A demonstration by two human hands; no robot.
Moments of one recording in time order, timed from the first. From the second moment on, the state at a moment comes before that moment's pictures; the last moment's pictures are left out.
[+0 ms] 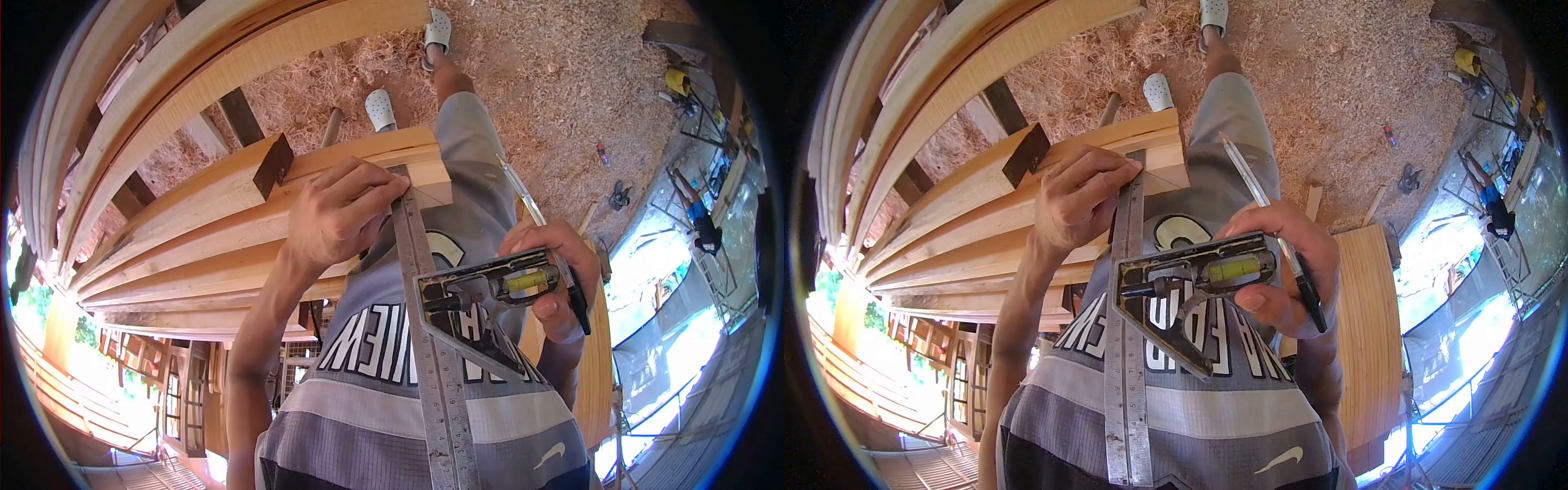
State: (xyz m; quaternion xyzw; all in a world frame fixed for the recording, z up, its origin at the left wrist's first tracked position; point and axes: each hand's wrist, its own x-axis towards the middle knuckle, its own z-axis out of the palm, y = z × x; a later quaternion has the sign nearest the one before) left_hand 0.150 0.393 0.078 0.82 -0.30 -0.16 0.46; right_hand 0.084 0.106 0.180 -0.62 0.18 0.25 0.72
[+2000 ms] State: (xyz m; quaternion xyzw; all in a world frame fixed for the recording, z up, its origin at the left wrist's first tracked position) left_hand 0.151 0.395 0.081 0.82 -0.29 -0.19 0.45; right_hand 0.167 0.161 0.086 -0.79 0.08 0.30 0.53
